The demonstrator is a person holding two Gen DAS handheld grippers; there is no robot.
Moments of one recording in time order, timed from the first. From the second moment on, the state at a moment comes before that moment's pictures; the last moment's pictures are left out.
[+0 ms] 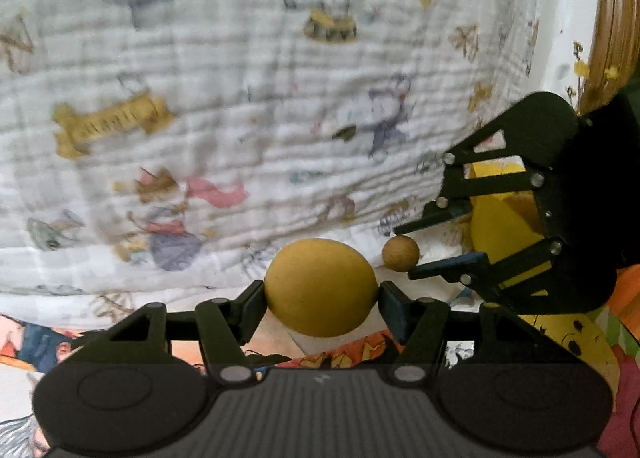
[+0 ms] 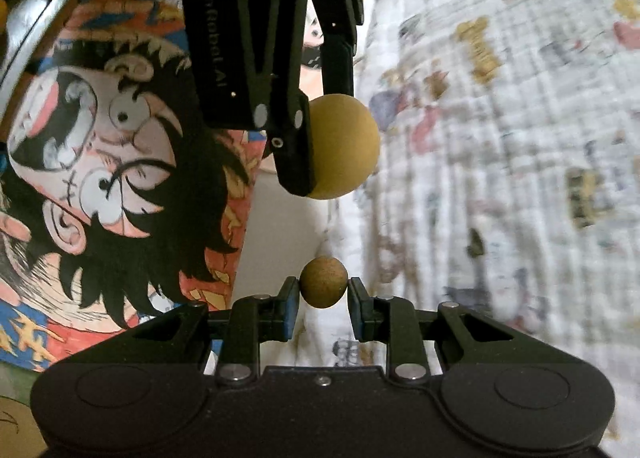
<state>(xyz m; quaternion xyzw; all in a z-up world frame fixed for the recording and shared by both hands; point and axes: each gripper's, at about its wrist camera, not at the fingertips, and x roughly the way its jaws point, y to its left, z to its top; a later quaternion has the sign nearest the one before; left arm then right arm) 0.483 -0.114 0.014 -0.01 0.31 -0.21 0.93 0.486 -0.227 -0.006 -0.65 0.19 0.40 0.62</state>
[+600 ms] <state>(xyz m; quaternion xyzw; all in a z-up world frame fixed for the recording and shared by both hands) 0.392 -0.100 0.072 -0.03 0.27 -0.20 0.94 0.390 -0.243 0.053 -0.61 0.13 0.38 0.68</state>
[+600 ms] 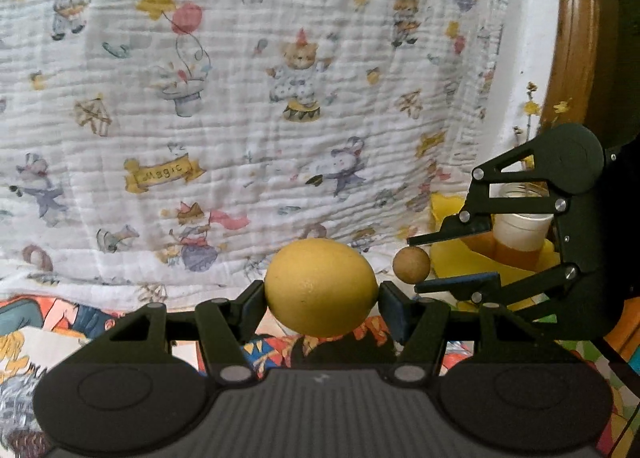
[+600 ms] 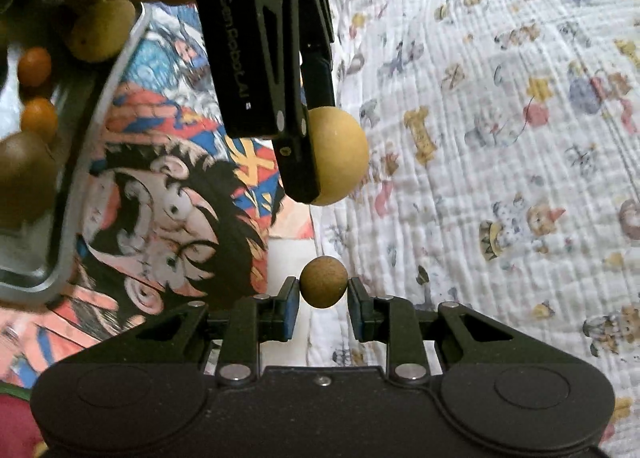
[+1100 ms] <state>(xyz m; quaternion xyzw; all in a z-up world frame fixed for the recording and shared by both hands) 0.325 -0.084 0.072 -0.04 0.27 -0.21 0.94 0.308 -0.241 0.050 -0.60 0.12 0.39 0.69</state>
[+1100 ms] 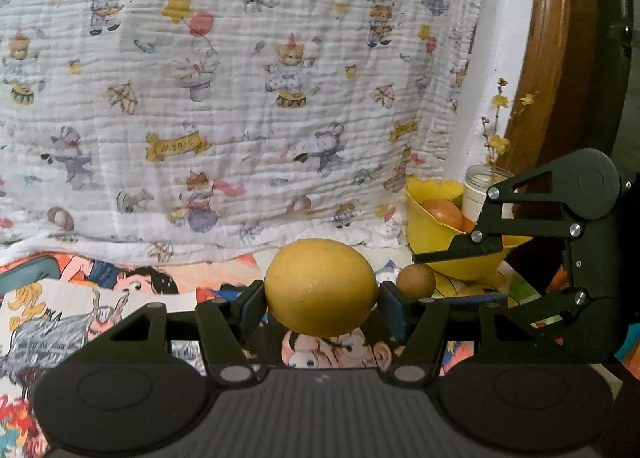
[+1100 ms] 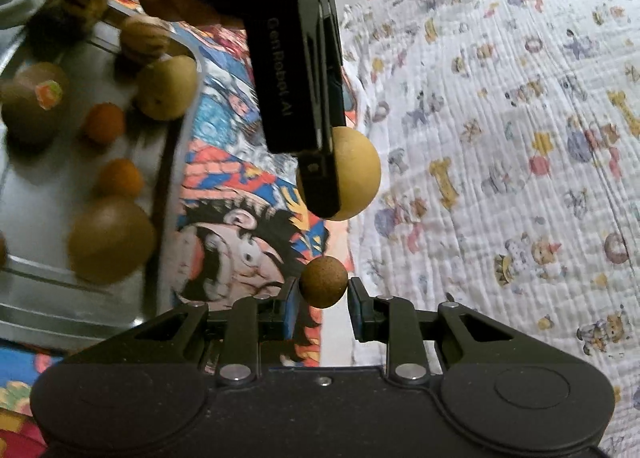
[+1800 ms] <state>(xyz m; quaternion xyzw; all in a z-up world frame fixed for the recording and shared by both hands) 0.239 -0.076 0.023 -0.05 0.31 -0.24 0.92 0.194 -0.259 0.009 -0.56 0.15 0.44 0.69</state>
